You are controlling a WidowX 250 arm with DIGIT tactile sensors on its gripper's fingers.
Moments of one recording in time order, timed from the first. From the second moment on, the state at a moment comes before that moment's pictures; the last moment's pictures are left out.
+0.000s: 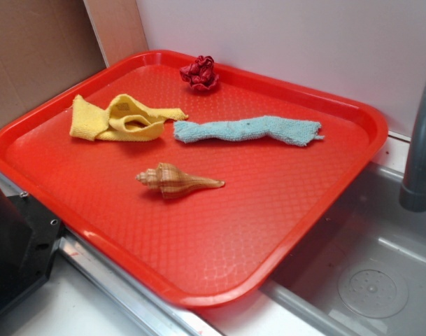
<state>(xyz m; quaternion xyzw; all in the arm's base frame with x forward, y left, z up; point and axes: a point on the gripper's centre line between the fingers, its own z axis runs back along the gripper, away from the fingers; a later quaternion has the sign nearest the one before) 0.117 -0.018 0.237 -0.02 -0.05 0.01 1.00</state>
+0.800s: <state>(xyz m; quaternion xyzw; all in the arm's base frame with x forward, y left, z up) 0.131 -0.023 0.199 -0.03 -0.09 -0.08 0.99</state>
